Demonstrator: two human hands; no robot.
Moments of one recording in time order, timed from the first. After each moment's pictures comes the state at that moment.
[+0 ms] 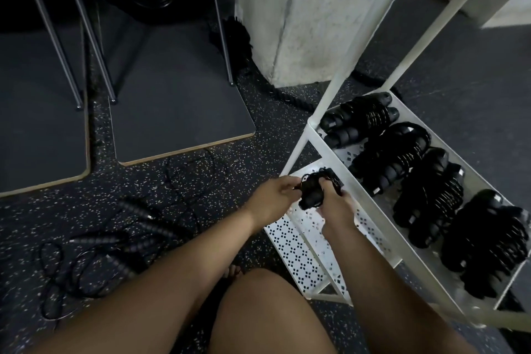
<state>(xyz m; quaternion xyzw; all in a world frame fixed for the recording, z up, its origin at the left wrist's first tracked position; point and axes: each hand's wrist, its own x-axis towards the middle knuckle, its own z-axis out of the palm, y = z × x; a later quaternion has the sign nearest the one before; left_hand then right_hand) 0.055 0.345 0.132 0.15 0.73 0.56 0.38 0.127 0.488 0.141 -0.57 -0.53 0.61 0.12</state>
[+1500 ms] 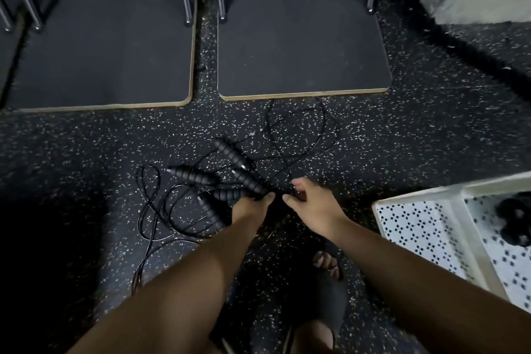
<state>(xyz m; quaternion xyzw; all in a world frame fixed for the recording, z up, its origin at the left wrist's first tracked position) 0.009 0.116 -0.168 -0.36 0.78 0.35 0.37 0.017 0.294 -0.075 -0.09 -0.87 0.37 -0.31</state>
